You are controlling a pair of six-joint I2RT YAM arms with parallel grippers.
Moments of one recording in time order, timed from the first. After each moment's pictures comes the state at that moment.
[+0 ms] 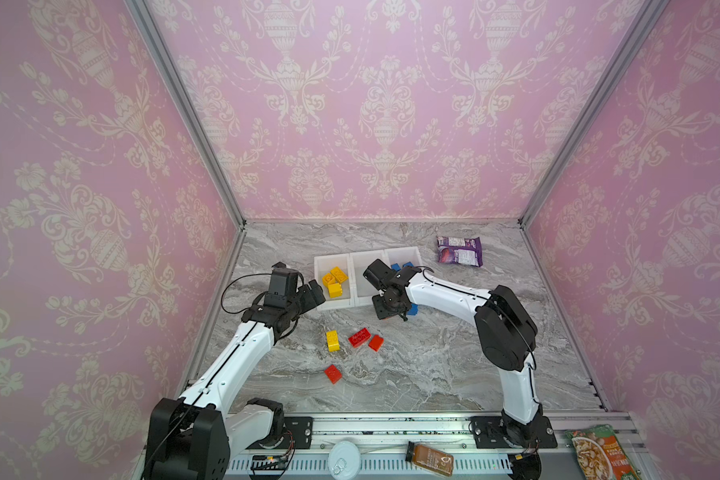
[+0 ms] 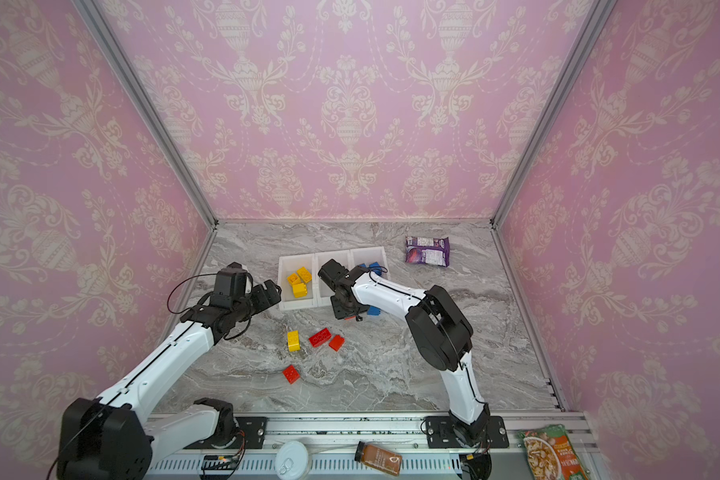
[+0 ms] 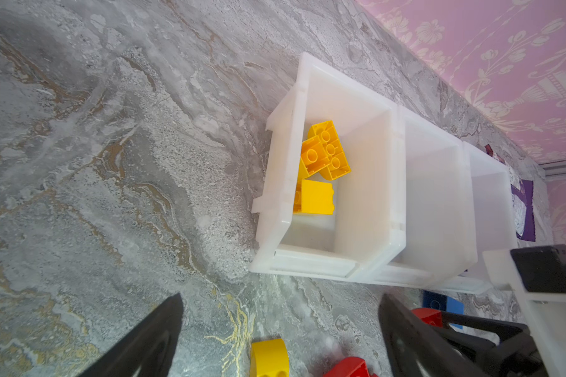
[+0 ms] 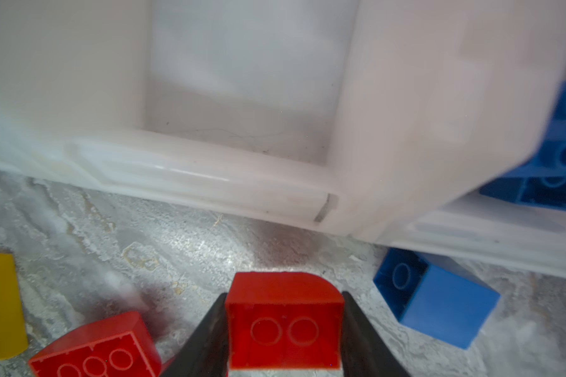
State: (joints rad) left arm -0.18 1.14 0.75 -0.41 0.02 -0.66; right arm 0.77 2.02 1.57 -0.84 0.14 0.47
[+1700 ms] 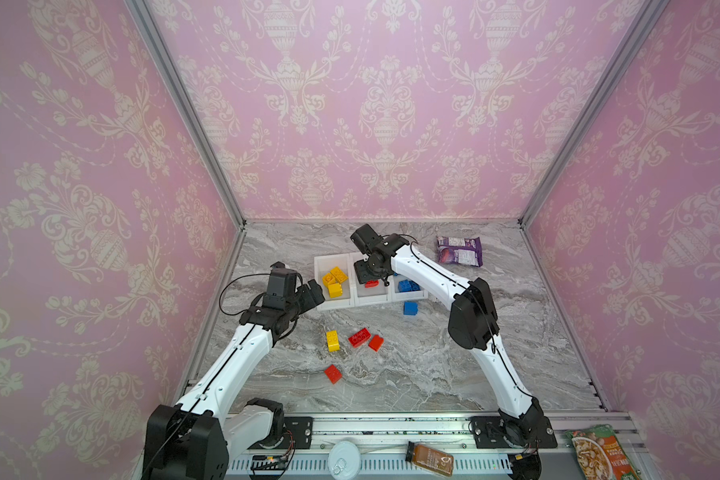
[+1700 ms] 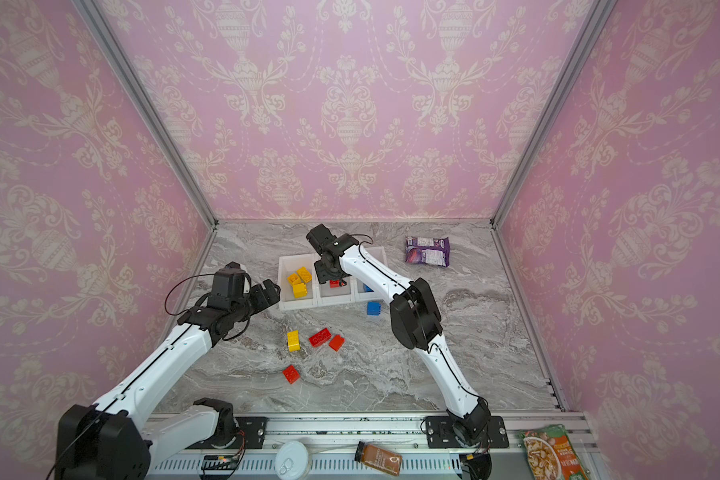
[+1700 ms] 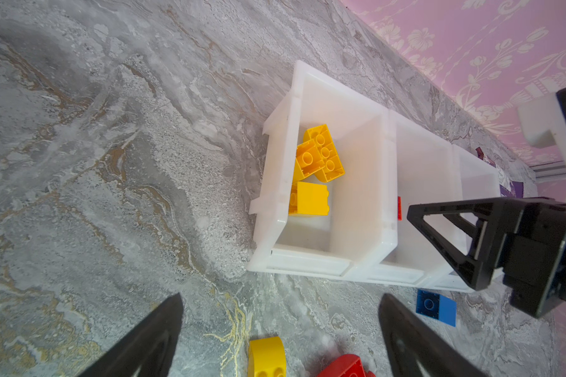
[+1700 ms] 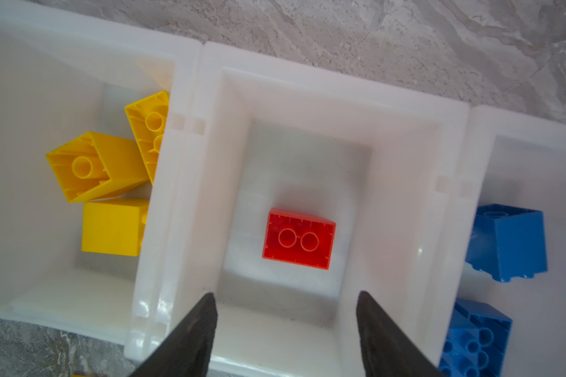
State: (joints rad) left arm -0.18 1.11 0.75 -0.41 0.02 -0.66; right arm 0.70 2.37 2.25 -1.02 0.15 0.36
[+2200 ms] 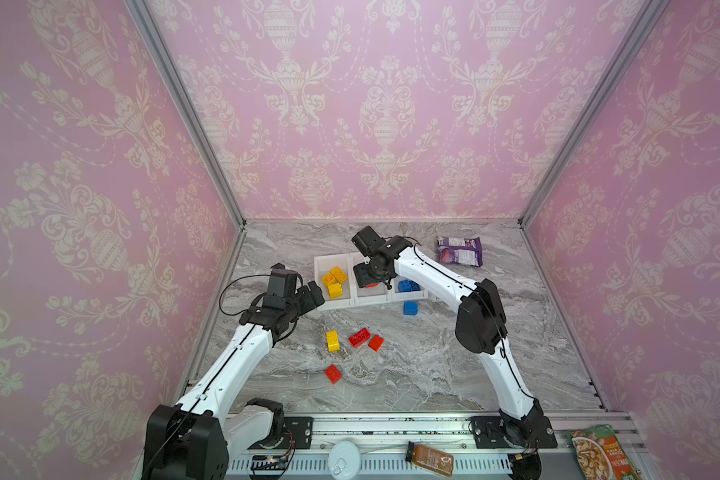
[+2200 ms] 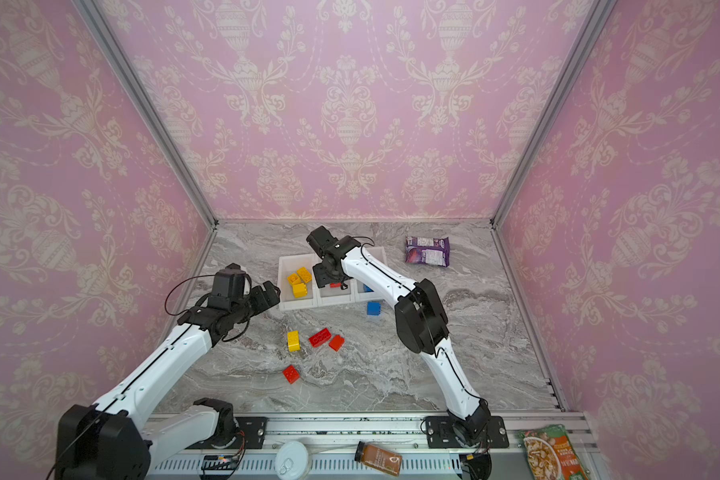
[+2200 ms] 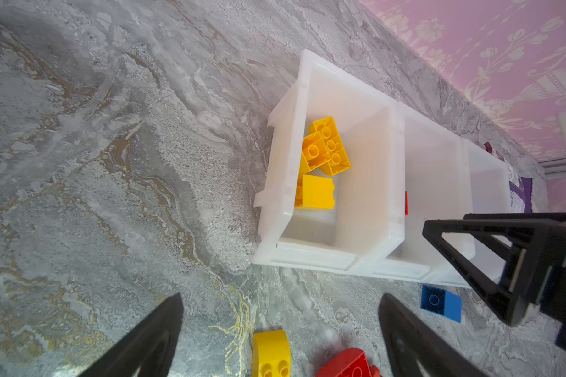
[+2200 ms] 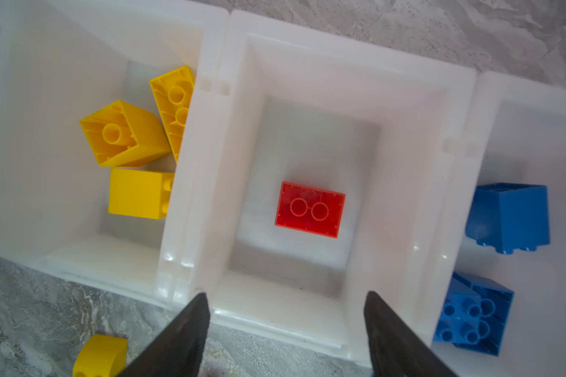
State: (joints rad) left arm -0.18 1.11 0.75 -0.44 0.02 -0.66; right arm 0.73 2.25 2.10 -0.98 0.13 0.36
